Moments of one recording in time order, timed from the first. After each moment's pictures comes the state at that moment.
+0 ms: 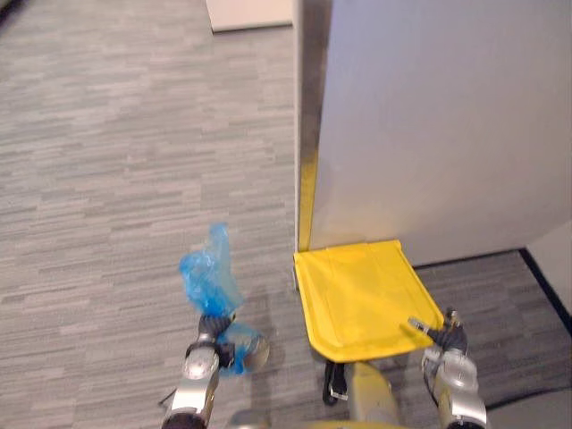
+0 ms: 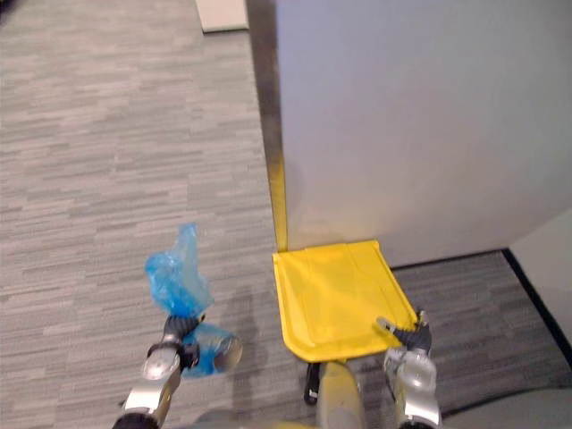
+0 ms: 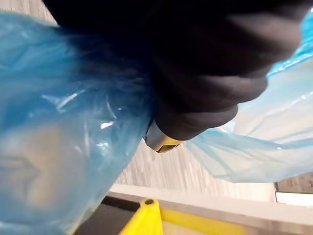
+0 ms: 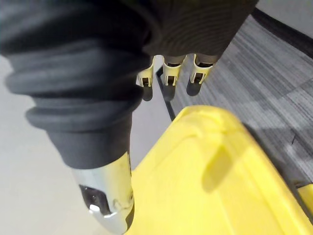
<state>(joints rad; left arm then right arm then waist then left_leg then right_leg) 0.04 0.06 0.05 0.51 0.03 -0.04 0.11 0.07 -0.05 -0.40 0.48 -0.04 0.01 -0.21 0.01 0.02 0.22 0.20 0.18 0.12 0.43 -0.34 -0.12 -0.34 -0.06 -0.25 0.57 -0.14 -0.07</state>
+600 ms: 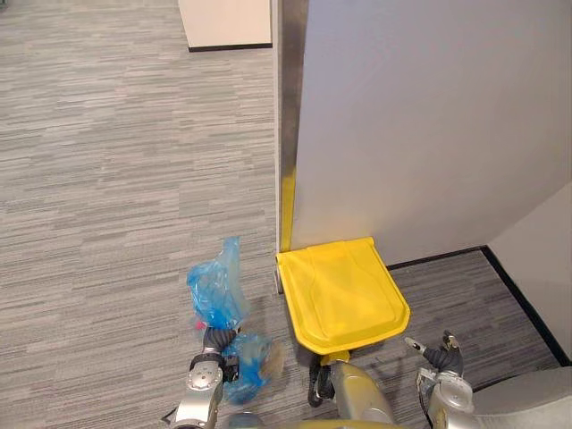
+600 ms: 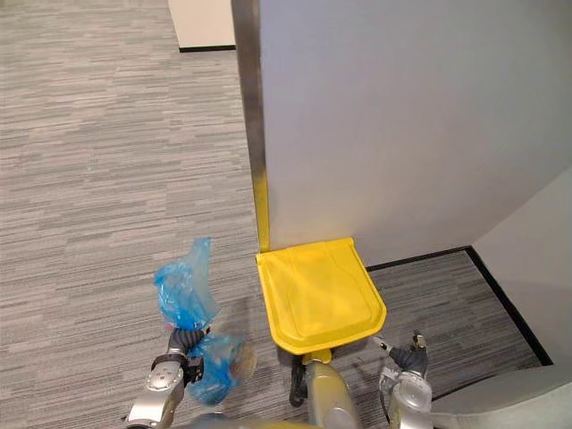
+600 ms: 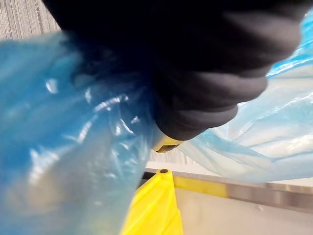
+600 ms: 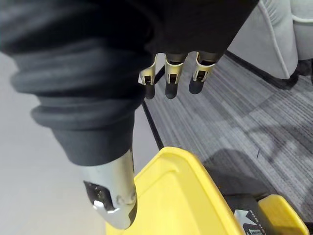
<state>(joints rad) 0.12 0.05 0.04 0.51 0.03 -0.03 0.11 0.15 0.00 -0.38 0.49 -0.04 0.01 -0.21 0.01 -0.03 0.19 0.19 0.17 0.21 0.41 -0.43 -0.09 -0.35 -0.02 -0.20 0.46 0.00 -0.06</state>
